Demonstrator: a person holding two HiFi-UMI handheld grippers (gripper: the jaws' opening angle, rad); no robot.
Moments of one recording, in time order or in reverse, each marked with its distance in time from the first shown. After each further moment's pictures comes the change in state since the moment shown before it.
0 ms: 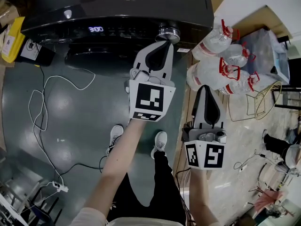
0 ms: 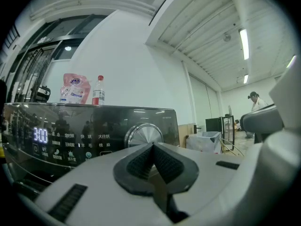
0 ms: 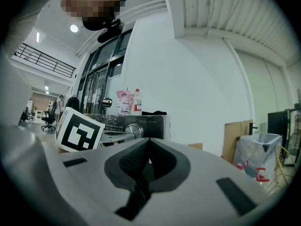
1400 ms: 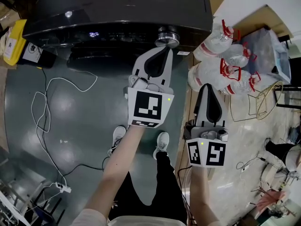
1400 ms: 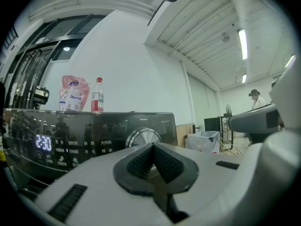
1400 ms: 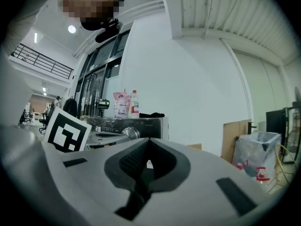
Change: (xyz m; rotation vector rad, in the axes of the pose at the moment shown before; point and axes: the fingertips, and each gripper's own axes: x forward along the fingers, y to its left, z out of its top) left arm -0.008 -0.001 0.008 0.019 -0.007 -0.014; right arm 0.009 -0.007 0.006 0.018 -0.019 -0.023
